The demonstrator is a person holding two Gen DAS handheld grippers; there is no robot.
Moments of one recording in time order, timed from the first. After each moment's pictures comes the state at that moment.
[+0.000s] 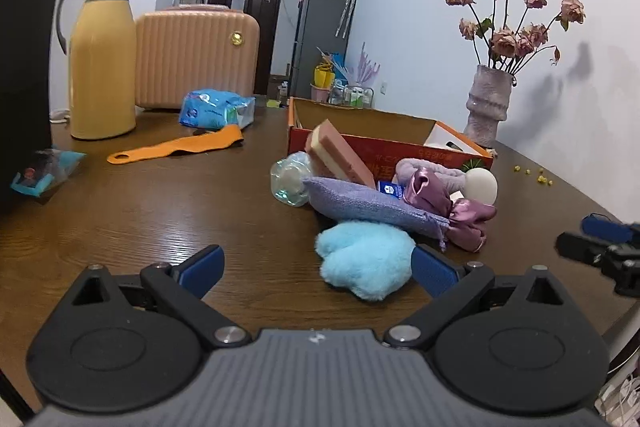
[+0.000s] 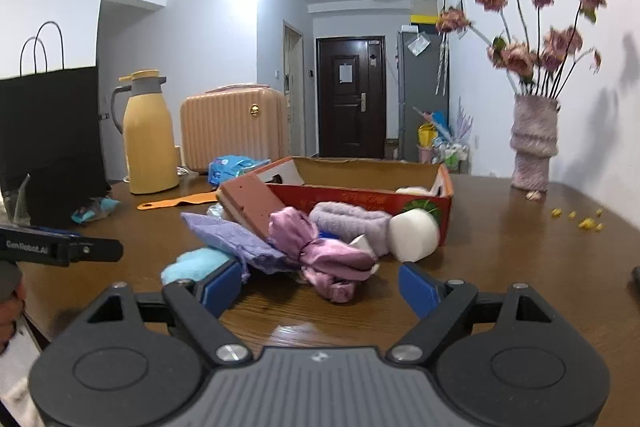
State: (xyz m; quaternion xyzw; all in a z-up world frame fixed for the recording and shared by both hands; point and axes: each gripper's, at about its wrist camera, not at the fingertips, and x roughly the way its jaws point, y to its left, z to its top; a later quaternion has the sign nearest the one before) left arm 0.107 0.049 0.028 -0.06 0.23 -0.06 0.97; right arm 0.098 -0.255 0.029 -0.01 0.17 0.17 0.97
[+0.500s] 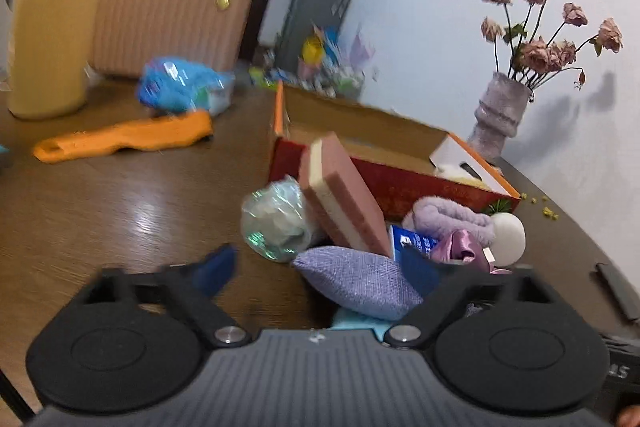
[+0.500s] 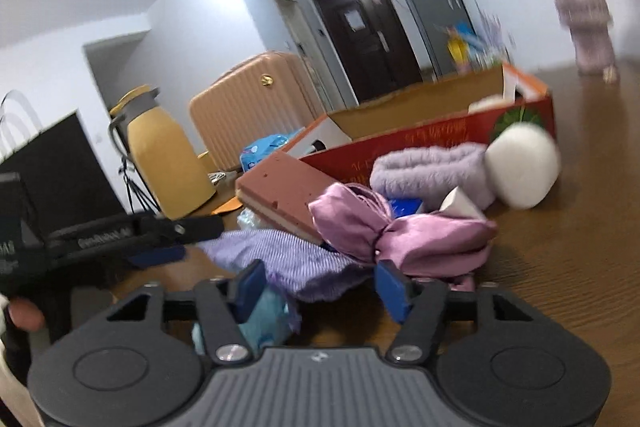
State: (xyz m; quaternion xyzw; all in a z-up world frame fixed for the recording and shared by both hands) left arm 0.248 0.060 0.022 -0.13 0.28 -0.11 0.94; right arm 0.216 -0.221 -0.008 0.17 0.26 0.24 0.92
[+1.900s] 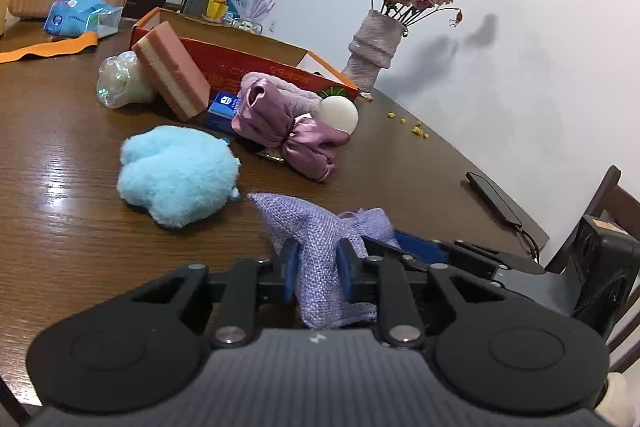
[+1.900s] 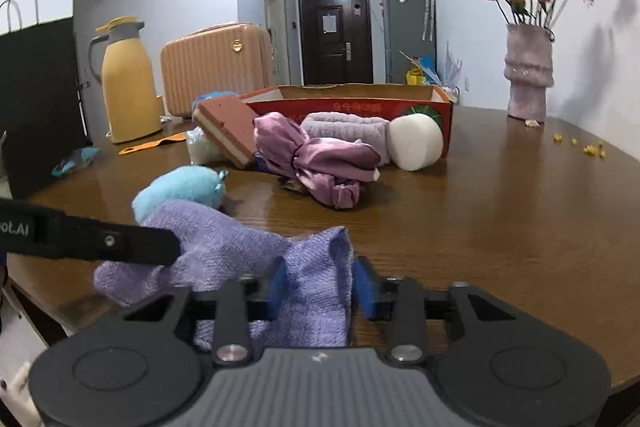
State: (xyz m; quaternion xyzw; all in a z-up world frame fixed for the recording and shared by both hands) left arm 0.114 -0.015 -0.005 -0.13 0.30 -0.25 0.91; right arm 0.111 -0.241 -0.035 -0.01 0.24 0.15 0.96
